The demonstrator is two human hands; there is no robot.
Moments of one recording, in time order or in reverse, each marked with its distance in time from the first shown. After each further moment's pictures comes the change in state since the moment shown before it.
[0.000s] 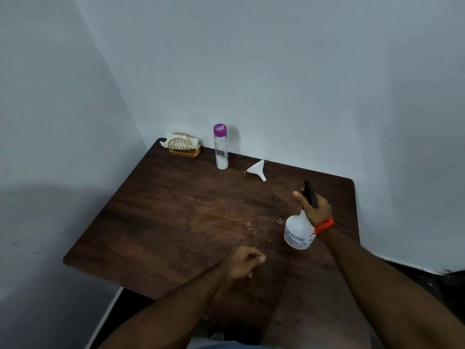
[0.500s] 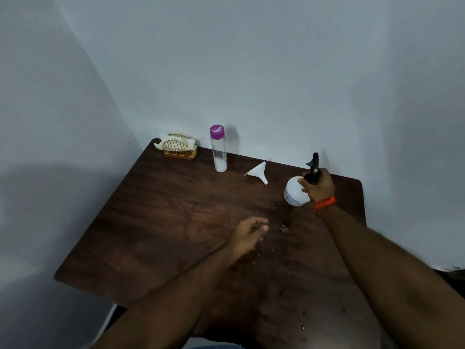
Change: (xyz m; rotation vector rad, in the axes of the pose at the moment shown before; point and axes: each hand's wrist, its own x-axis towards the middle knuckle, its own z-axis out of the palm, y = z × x) left_hand 0.064 0.050 -0.041 -0.247 0.184 0.007; right_hand 0.100 -0.009 0.023 0.099 0.132 0.037
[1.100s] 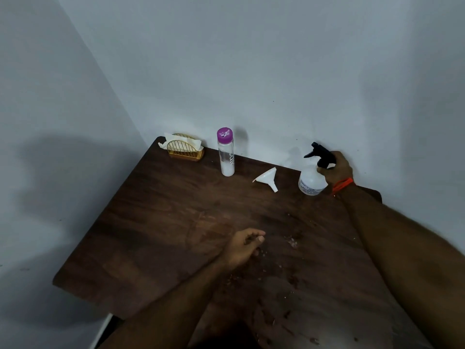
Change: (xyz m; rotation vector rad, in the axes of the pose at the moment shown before) left_hand 0.033 -0.029 -0.023 0.004 0.032 -0.003; right_hand 0.101 -0.016 0.010 -0.286 -0.098 -0.107
